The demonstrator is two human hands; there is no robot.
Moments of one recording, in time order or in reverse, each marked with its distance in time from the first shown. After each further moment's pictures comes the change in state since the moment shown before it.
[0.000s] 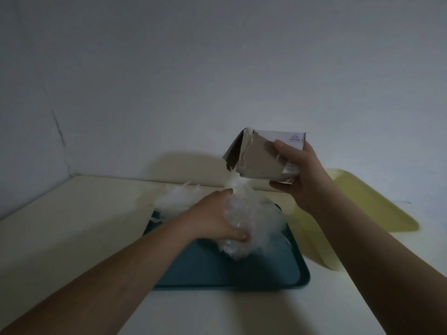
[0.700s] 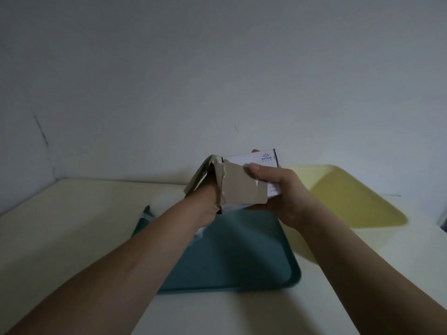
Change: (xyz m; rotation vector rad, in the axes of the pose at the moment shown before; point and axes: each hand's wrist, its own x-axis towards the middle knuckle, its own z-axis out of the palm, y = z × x) left_hand 0.032 0.031 0.004 -0.283 0.188 -0.073; right_hand -0.023 0.021 0.007 -0.029 -0.339 0.126
